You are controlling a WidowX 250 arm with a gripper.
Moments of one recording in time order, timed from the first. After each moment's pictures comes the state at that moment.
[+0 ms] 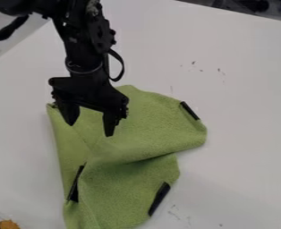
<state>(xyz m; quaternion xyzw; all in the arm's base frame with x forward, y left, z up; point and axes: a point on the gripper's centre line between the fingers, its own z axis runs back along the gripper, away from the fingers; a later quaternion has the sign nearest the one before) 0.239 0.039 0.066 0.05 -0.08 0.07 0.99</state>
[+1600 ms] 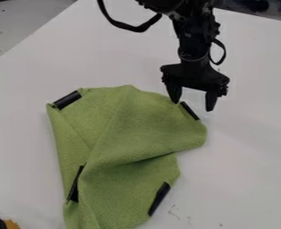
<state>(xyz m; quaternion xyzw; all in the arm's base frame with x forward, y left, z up) 0.384 -0.062 0.026 -0.03 -0.15 0.02 0.99</state>
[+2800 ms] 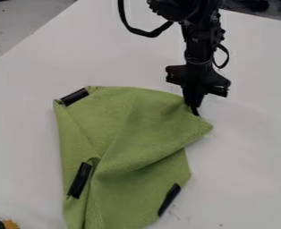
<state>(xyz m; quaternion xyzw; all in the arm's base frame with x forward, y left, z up) 0.398 -0.067 0.010 -0.02 -0.13 0.00 0.99</state>
